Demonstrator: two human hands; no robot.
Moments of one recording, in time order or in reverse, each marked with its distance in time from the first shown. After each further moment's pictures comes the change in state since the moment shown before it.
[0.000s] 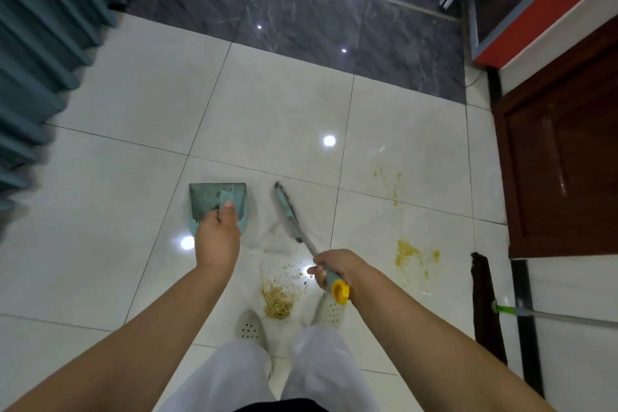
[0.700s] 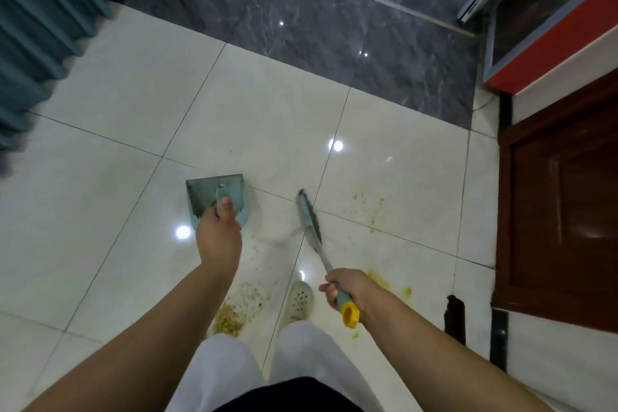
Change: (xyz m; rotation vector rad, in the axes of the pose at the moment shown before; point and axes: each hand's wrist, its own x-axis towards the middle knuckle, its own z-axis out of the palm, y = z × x) left_hand -0.014 0.091 0.222 -0.043 0.205 -0.095; right_hand 0.021 -0.147 -0.192 -0.022 0.040 0.075
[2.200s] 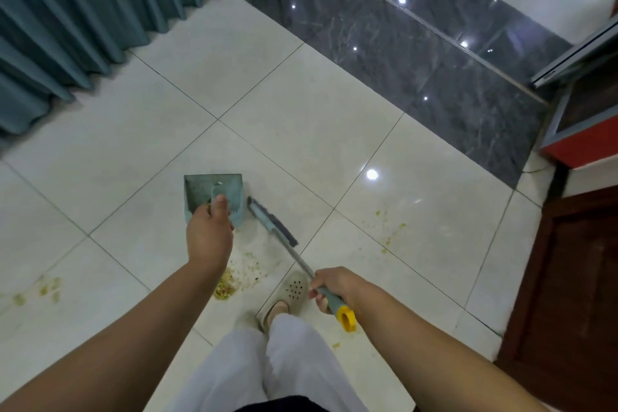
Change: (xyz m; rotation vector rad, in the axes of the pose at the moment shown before) left_hand -0.090 -0.099 -0.070 -0.131 0.238 0.001; right_hand 0.006 0.066 -0.014 -0.808 -0.140 -0.019
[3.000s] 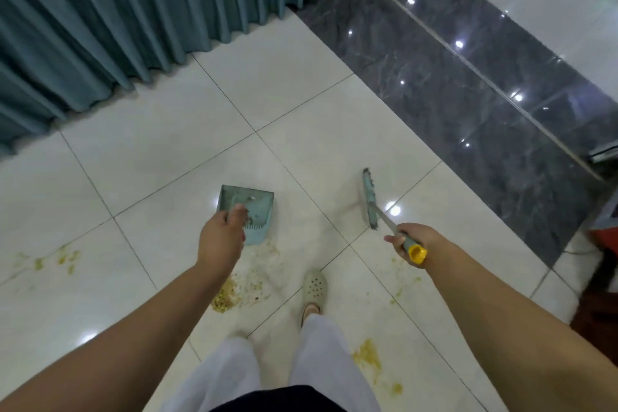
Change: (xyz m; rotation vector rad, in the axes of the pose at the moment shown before) left_hand 0.038 0.030 0.006 0.040 0.031 -0.063; right_hand 0.002 -0.187 -0.134 0.350 0.183 -0.186
